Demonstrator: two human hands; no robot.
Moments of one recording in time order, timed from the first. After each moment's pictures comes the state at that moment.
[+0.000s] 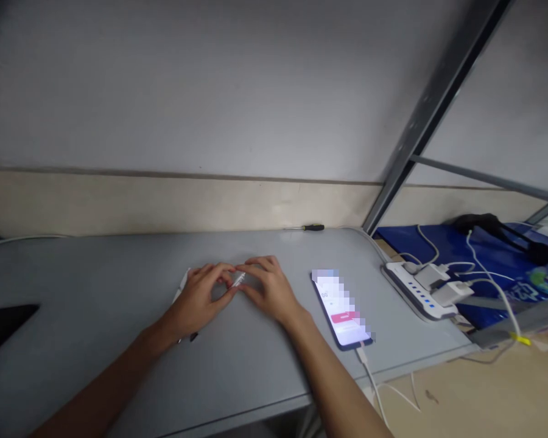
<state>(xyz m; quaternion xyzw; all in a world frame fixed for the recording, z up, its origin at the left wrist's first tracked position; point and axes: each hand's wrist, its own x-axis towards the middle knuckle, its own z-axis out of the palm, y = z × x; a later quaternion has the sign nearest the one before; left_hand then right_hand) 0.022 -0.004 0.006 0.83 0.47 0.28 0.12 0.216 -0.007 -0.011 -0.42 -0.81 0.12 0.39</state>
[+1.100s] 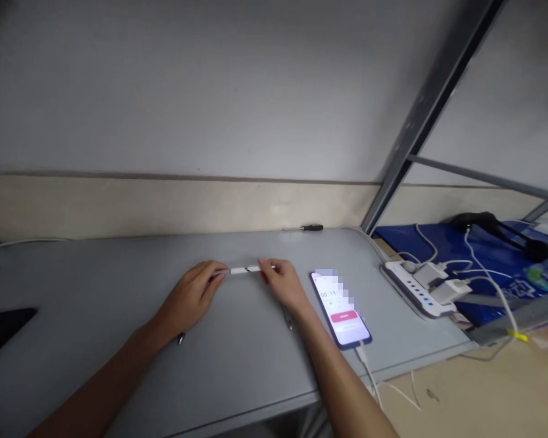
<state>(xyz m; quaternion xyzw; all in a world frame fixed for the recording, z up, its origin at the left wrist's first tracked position) 0.012 0.005 0.007 0.84 0.45 0.30 0.08 0.224 -0.009 0.009 -0.54 -0.59 0.41 0.44</state>
